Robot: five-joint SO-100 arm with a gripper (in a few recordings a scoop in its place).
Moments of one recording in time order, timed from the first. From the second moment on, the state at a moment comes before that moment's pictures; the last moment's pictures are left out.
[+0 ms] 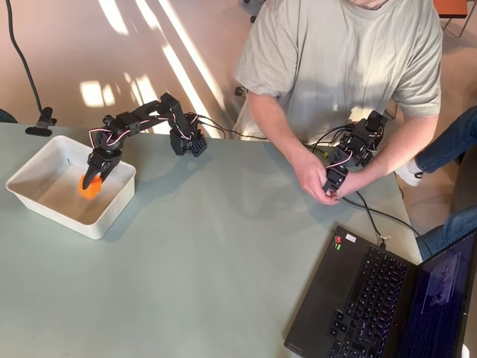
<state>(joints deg) 36.4 76.1 66.4 66.4 1.2</state>
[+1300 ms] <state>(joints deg) 3.3 141.2 85.2 87.6 10.8</state>
